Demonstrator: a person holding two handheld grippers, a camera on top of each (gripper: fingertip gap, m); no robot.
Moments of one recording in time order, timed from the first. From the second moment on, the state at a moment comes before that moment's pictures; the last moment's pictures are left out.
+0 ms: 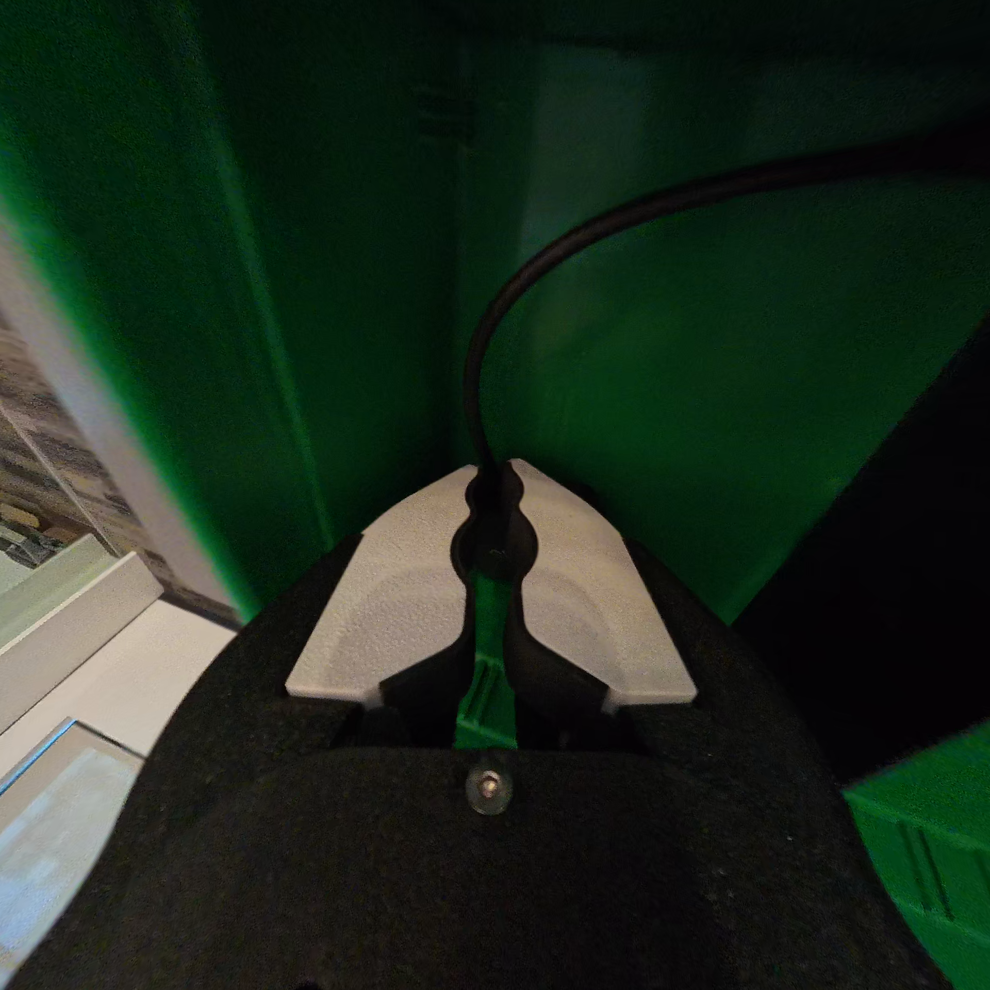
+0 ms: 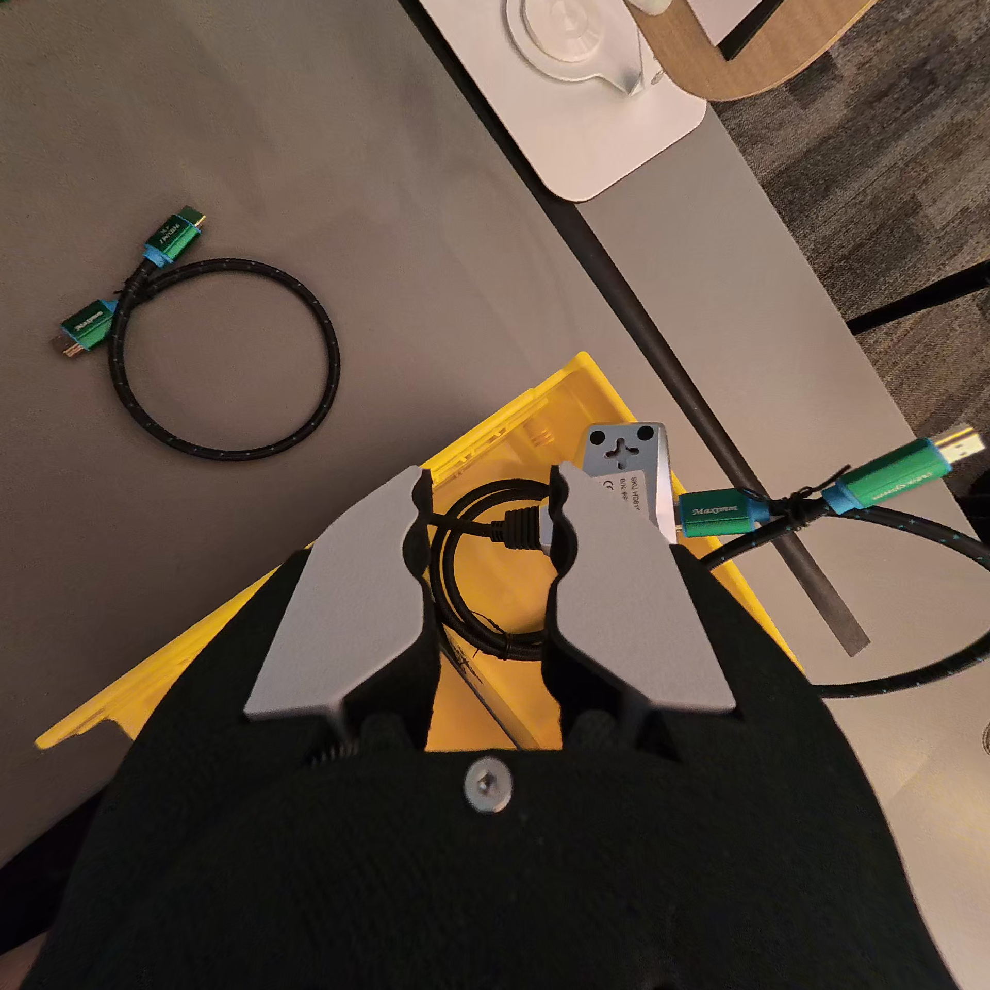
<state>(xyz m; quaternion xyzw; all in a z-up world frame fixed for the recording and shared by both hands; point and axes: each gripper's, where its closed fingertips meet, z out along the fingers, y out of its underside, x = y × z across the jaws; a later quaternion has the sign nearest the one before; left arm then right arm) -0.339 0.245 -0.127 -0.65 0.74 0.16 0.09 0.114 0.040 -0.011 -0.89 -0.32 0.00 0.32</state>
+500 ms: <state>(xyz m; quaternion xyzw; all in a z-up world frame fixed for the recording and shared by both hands) -0.266 0.181 0.059 -0.62 0.67 0.08 0.41 0.036 0.044 0.053 -0.80 -0.35 0.11 0.47</state>
